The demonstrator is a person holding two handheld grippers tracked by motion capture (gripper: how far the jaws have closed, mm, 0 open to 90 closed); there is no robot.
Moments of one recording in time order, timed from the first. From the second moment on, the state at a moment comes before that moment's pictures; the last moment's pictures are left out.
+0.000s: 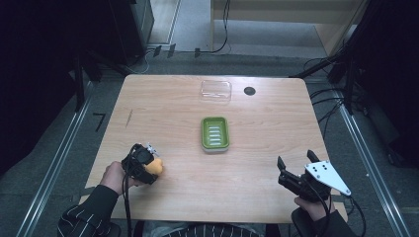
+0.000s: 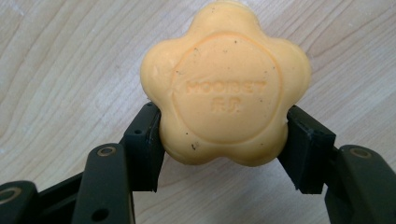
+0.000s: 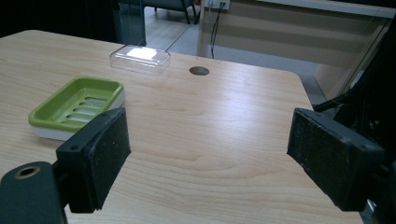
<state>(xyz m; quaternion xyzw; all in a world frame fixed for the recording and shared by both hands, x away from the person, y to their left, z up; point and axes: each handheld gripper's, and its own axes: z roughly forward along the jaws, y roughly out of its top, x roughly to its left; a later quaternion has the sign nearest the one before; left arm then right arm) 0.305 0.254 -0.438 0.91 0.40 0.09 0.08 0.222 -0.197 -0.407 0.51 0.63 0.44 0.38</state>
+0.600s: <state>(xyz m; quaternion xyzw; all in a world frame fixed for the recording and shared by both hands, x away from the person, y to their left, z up) 0.321 0.241 -0.435 0.91 0.39 0.09 0.08 0.222 -0.197 -0.407 0.51 0.63 0.44 0.38</state>
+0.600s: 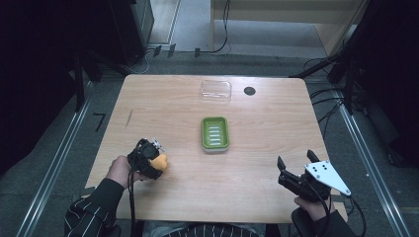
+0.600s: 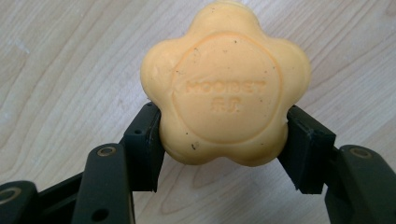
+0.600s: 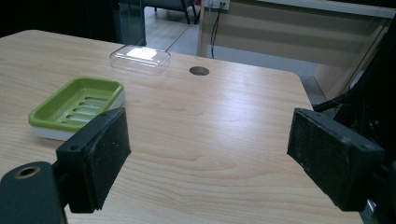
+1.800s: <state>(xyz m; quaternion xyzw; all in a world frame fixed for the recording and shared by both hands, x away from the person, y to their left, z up) 0.363 0.206 -0.416 0.92 0.37 0.09 0.10 0.222 -0.197 -0.407 0.51 0.63 0.44 0.38</state>
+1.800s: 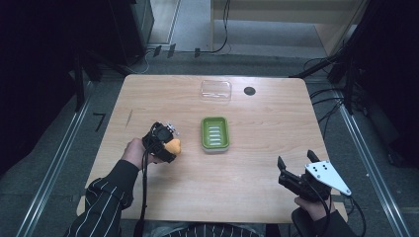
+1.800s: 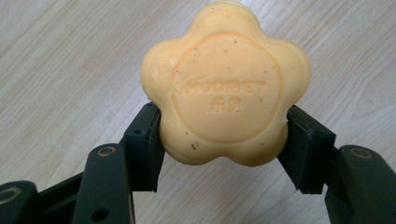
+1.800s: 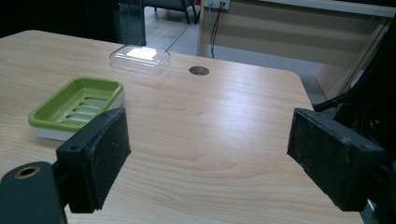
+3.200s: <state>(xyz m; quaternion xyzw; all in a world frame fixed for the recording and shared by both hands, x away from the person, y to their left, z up) 0.402 0.162 -0.395 0.92 0.34 0.11 0.16 0.220 -0.200 -0.408 0.52 0.63 0.44 0.38</state>
